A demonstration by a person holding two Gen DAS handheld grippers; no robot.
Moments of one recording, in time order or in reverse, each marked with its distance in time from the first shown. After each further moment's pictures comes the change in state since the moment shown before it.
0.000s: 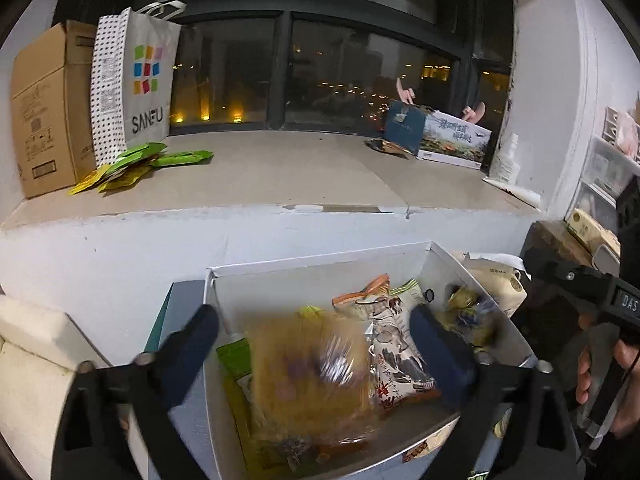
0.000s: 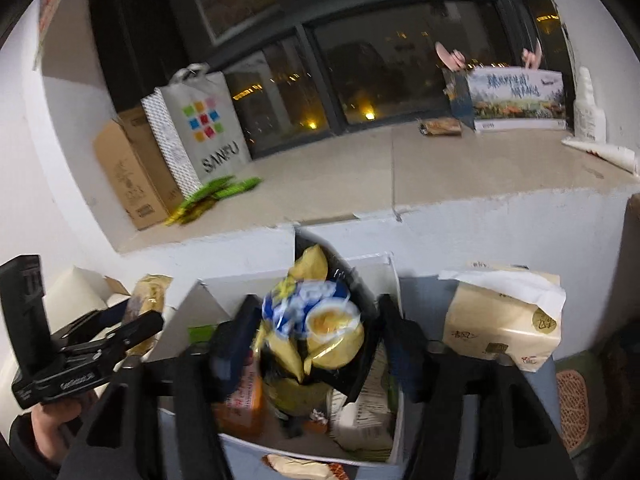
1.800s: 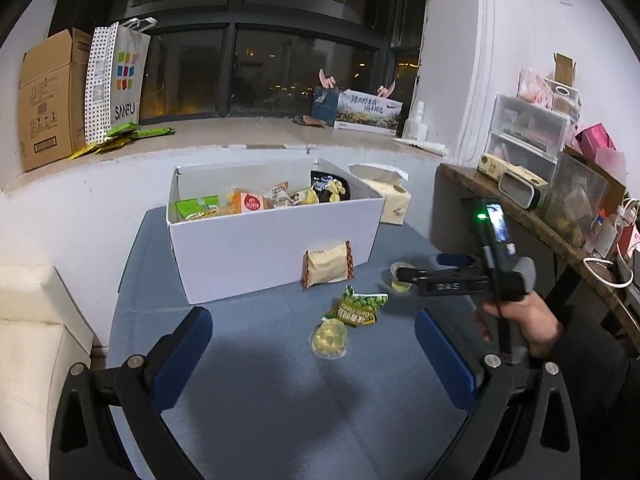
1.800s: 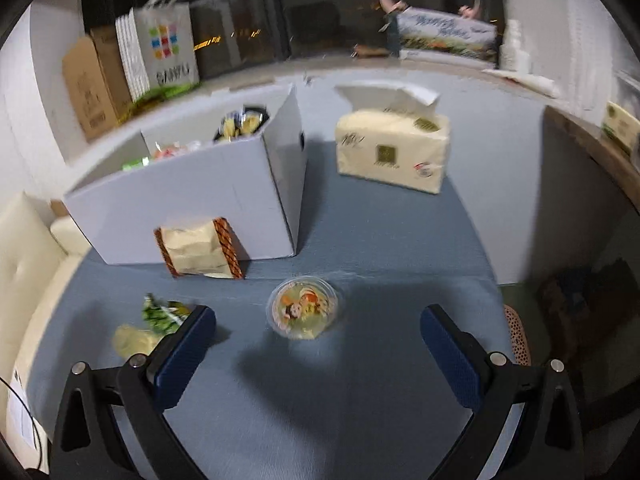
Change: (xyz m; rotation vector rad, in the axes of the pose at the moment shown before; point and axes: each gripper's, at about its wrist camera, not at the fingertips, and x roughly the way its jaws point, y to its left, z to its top) left arm -0.168 -0.063 -0.175 0.084 -0.002 -0.158; right arm -0.044 -0.051 -0.169 -0.107 0.204 -0.239
